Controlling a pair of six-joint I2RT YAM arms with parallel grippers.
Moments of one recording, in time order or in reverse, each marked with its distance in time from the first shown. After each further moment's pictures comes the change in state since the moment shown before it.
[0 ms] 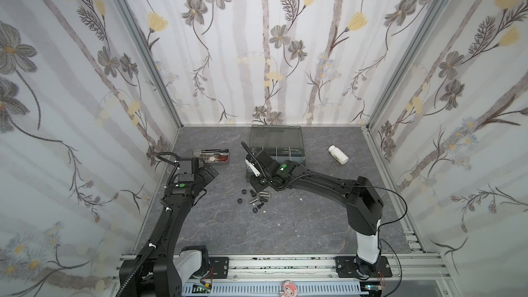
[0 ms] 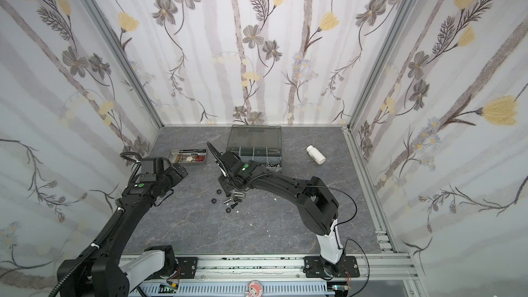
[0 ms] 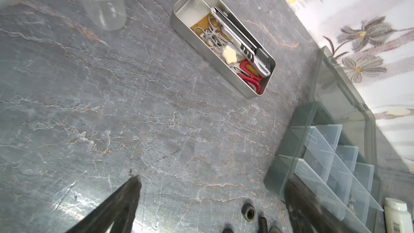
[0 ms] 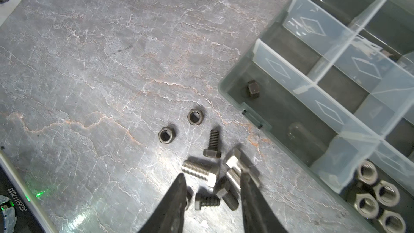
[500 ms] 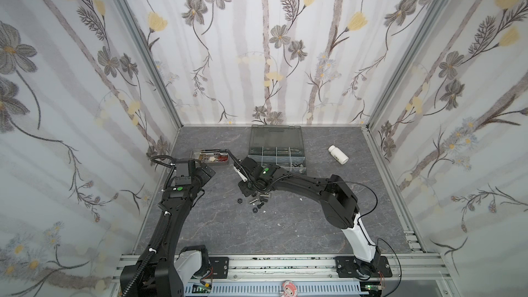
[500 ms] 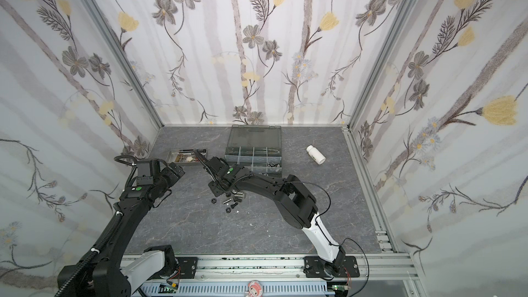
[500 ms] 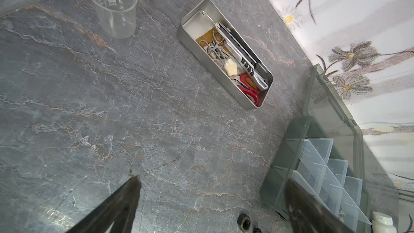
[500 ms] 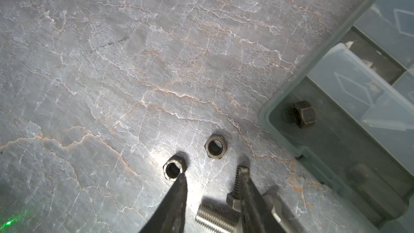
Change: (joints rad) left arm 0.034 -0.024 -0.022 0.043 0.021 -0.022; right arm 0.042 0.227 0.181 -0.022 -0.003 -0.003
